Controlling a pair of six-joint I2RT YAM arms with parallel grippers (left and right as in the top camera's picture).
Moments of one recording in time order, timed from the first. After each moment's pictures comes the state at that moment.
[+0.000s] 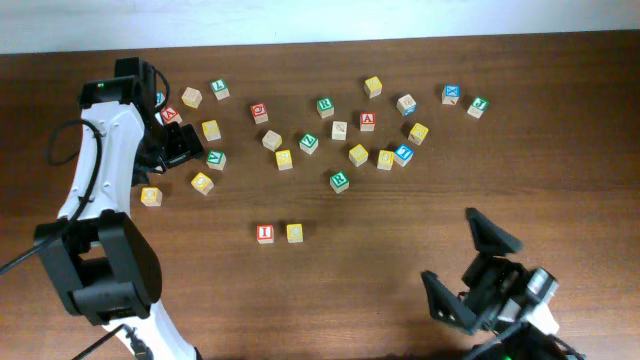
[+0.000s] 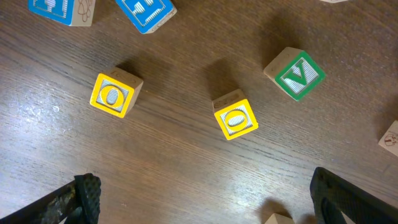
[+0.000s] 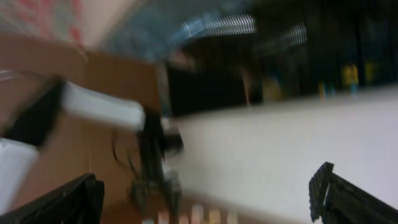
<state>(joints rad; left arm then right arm) 0.10 1.99 1.75 -1.27 -0.03 -0.34 0.01 0.01 0.02 0.72 -0.65 0.56</state>
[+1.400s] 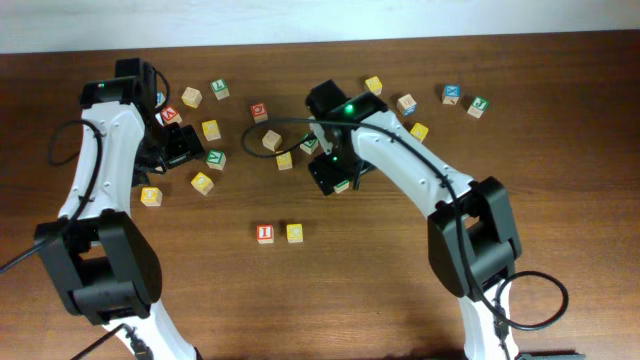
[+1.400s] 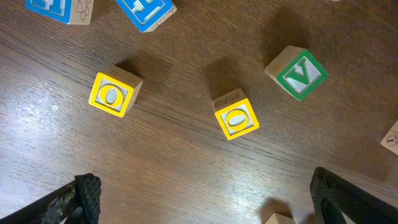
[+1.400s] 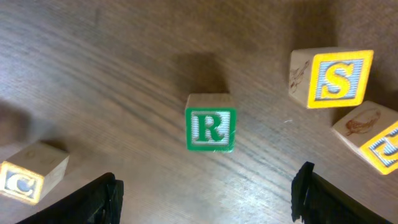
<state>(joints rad) 0.10 1.99 1.75 -1.27 -0.03 -0.34 0.53 2.16 1.83 -1.14 -0.03 0.04</state>
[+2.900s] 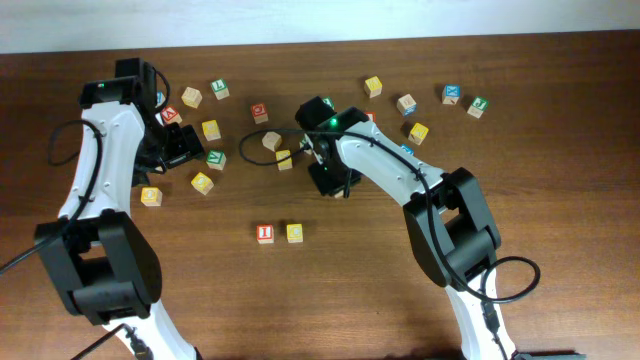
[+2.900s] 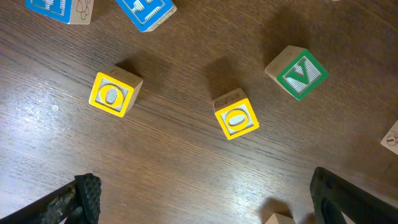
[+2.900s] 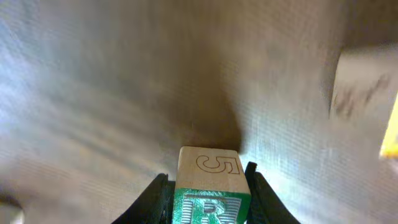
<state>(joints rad) 0.10 1.99 1.75 -1.27 -0.03 -0.34 0.56 2.26 1.80 -1.08 0.02 0.11</state>
